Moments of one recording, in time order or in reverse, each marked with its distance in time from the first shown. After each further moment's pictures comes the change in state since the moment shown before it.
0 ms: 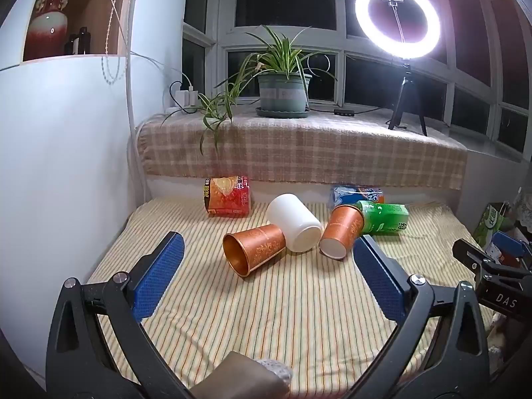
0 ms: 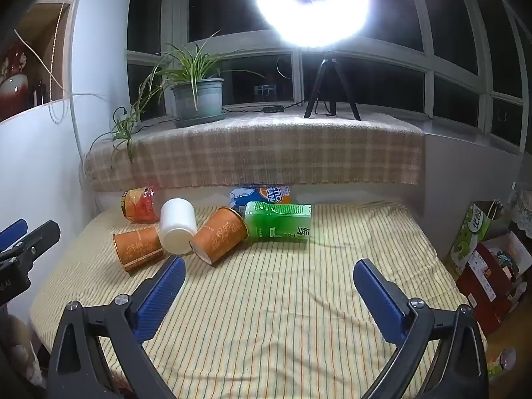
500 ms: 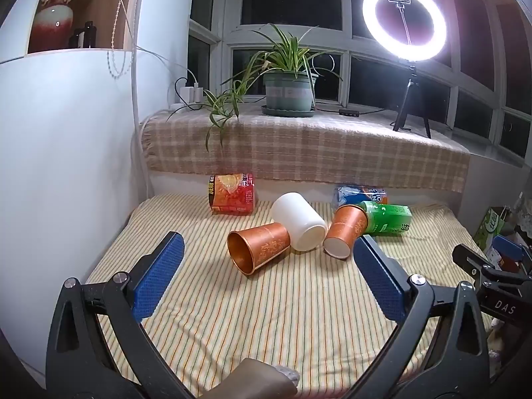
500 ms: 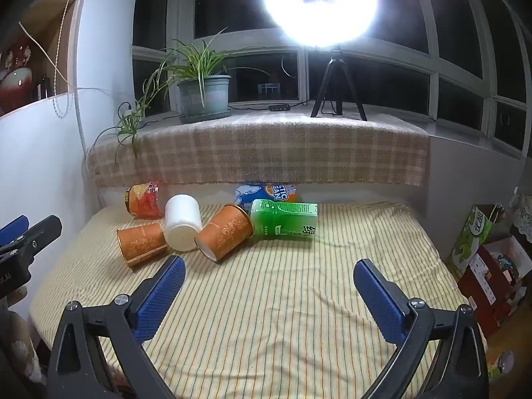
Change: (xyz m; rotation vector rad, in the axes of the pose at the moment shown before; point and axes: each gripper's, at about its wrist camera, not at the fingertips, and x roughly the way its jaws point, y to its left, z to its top) left arm 0.004 0.006 -0.005 -0.017 0.007 0.006; right arm 0.000 0.009 -0.001 -0.025 0.003 0.002
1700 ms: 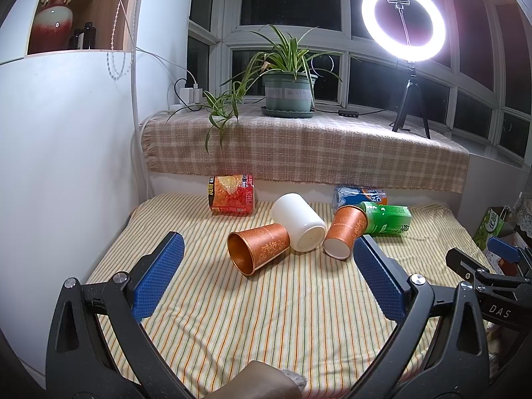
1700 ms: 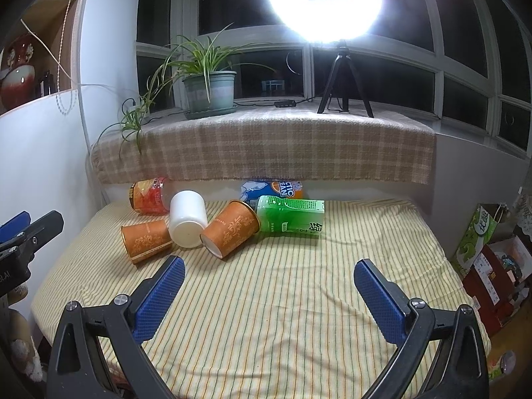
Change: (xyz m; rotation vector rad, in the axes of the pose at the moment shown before) left arm -0.003 0.001 0.003 -0.009 0.001 -0.002; right arm 0.004 0.003 0.000 -0.003 0.019 0.020
